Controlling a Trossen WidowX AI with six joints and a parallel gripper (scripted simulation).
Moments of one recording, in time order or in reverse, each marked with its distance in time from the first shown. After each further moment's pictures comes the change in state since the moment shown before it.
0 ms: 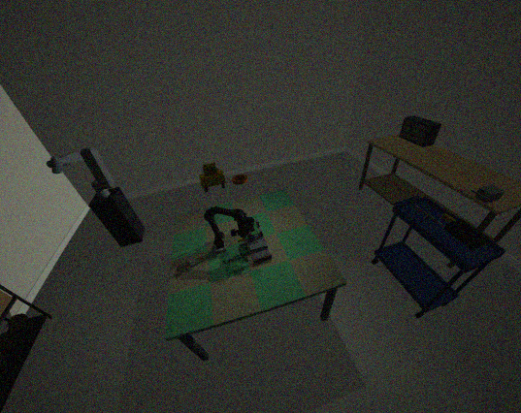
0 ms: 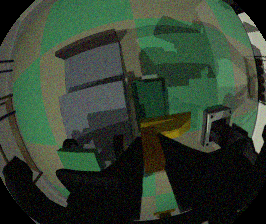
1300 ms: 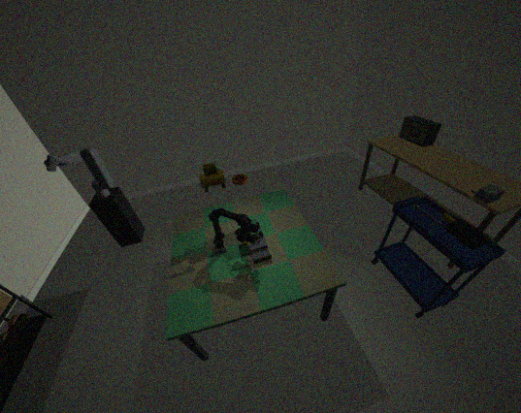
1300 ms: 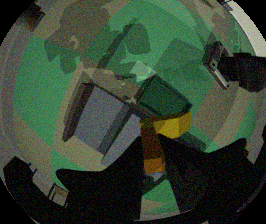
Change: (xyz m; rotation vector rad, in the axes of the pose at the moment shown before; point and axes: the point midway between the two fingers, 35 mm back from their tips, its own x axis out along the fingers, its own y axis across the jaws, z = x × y) arm 0.003 0.016 0.055 0.856 0.044 -0.028
